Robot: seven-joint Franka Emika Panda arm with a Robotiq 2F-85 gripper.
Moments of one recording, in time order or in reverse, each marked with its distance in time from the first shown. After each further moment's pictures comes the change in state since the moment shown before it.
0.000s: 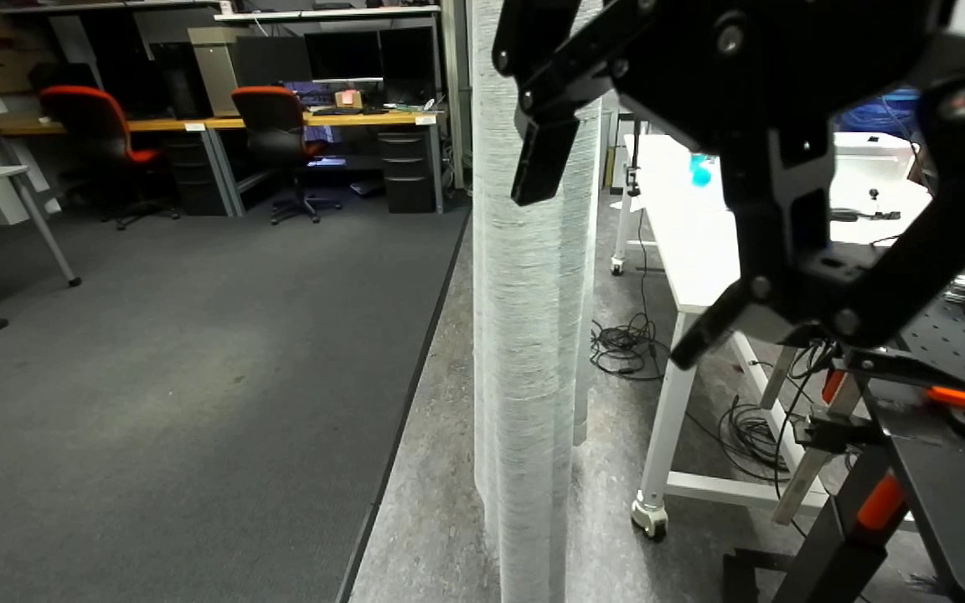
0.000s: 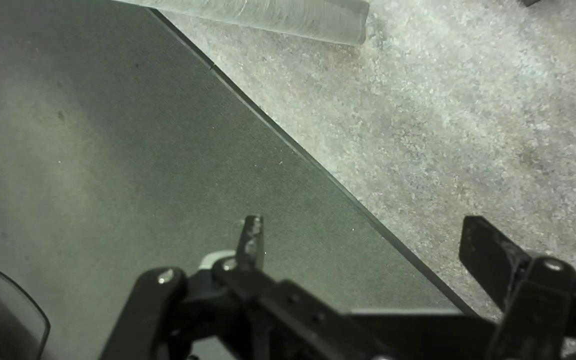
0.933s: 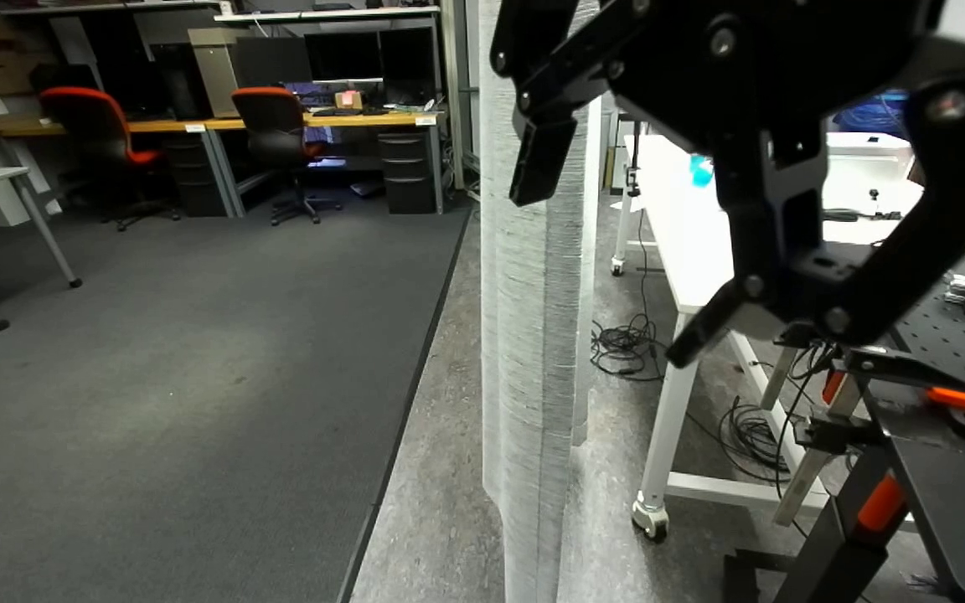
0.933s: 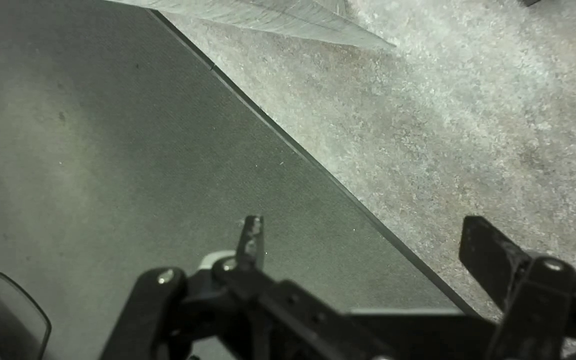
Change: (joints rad) arm 0.000 -0.001 -0.003 0.000 0.000 0.000 0.000
